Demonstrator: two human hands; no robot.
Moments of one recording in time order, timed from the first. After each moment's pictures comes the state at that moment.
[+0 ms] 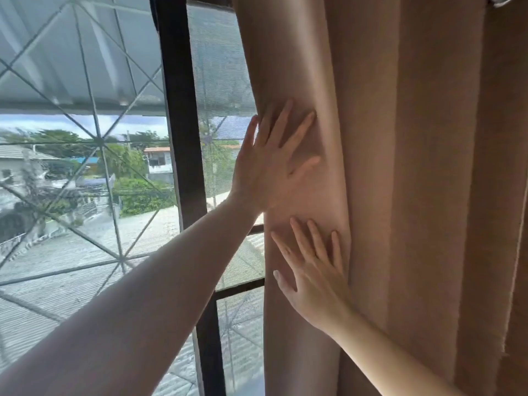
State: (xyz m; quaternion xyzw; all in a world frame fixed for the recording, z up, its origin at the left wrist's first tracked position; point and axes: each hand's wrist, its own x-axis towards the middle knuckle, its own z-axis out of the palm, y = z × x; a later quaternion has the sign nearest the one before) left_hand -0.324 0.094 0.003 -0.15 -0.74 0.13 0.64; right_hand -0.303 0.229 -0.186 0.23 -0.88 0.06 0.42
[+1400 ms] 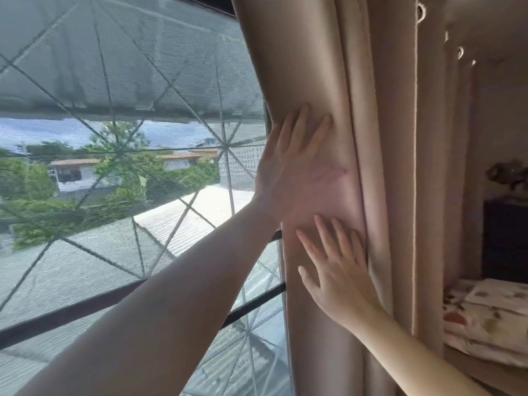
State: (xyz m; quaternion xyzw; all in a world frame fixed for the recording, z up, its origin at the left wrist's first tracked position) left_hand -0.564 0.425 0.007 -0.25 -0.72 0.03 0.65; right_hand -0.496 0.538 -0.176 0.07 -0.89 0.00 0.45
